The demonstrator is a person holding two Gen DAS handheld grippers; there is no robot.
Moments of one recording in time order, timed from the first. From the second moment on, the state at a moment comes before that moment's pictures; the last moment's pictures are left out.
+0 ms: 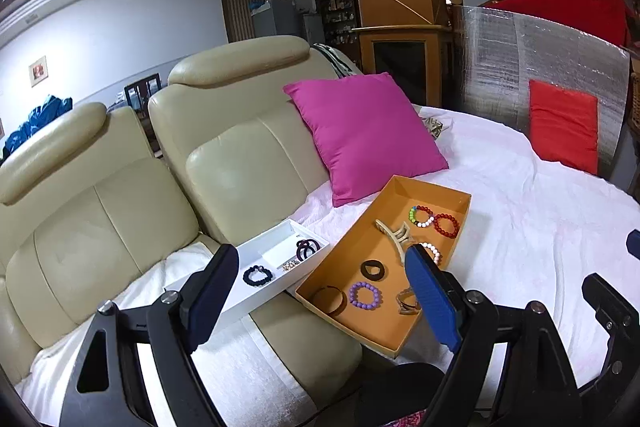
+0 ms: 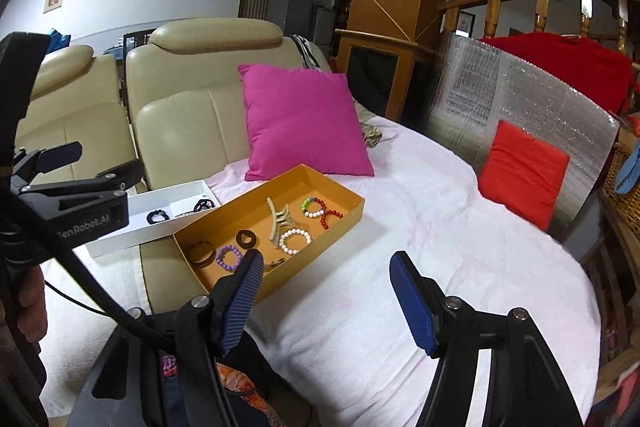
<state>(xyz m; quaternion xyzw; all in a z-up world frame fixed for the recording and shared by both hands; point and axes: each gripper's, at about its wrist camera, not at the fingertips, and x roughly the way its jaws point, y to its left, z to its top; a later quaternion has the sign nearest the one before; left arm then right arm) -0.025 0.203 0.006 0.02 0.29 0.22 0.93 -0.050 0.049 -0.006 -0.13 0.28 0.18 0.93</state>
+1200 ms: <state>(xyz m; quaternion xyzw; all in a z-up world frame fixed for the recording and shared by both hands) -0.030 0.198 0.008 0.04 0.28 0.23 0.93 -0.054 0.048 -0.002 -0.12 0.27 0.18 0.94</state>
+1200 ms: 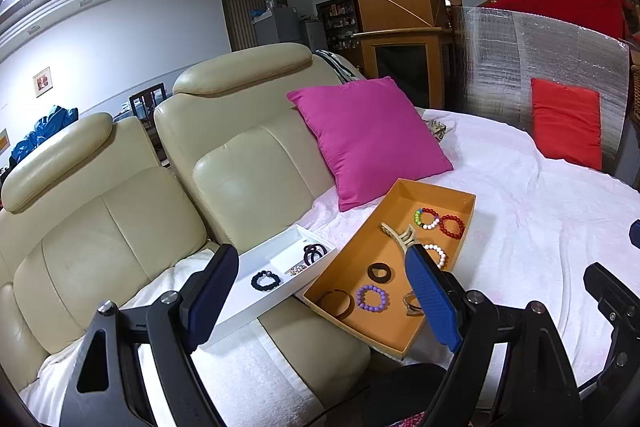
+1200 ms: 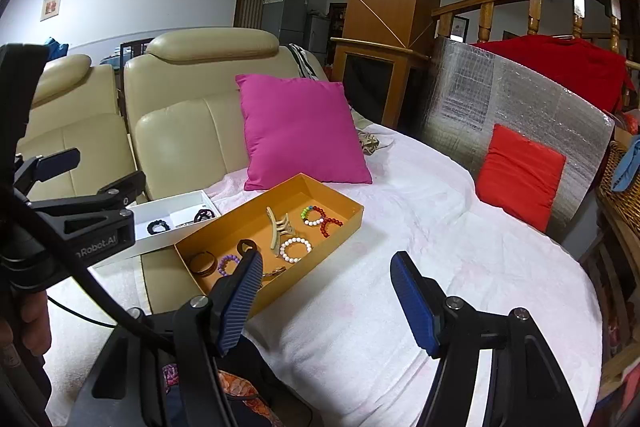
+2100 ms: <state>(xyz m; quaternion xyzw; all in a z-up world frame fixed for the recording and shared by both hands) -0.027 0.210 0.004 0.03 0.29 0.24 0.93 -0.039 0.057 -0.012 -0.11 0.29 0.18 0.93</state>
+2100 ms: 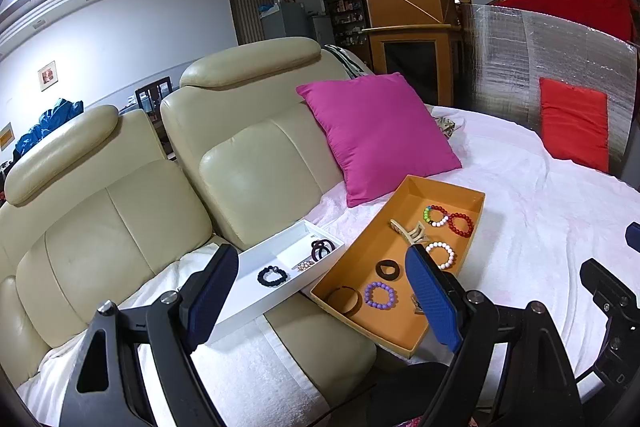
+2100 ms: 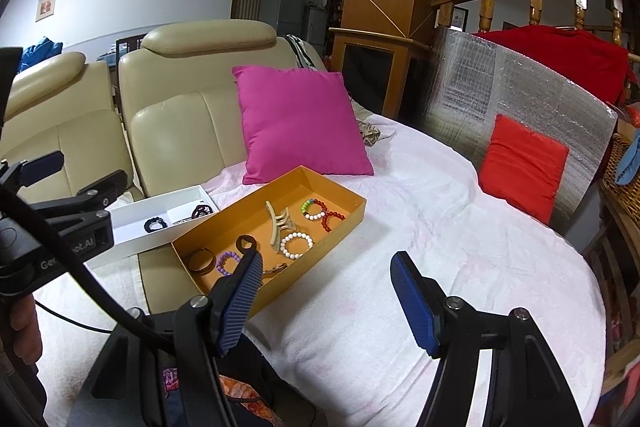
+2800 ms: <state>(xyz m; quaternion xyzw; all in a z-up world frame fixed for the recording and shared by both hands) -0.011 0.221 -0.007 0.04 0.30 0.26 0.92 -0.005 0.077 -0.028 -0.12 0.31 0.19 0.93</state>
